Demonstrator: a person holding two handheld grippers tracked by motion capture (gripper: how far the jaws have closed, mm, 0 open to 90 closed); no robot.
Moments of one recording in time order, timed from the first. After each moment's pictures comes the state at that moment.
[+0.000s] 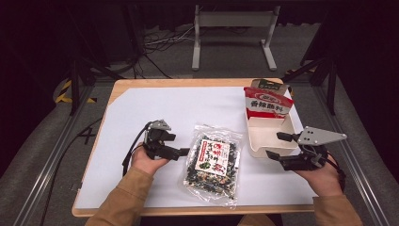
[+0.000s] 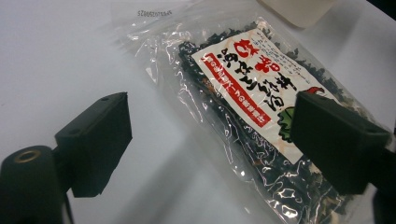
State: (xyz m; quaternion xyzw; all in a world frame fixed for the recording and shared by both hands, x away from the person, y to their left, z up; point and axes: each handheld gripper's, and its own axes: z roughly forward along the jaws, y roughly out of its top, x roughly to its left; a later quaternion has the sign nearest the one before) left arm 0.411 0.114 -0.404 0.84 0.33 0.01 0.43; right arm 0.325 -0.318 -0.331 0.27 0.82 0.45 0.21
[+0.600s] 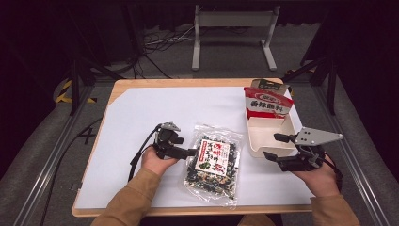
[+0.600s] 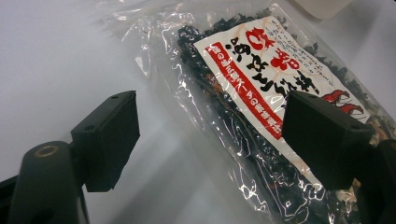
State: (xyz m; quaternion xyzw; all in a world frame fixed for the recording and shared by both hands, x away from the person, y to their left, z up) left arm 0.425 0.091 -0.428 0.84 0.35 -0.02 0.41; right arm 0.325 -0.312 -0.332 0.27 0.83 0.45 0.20
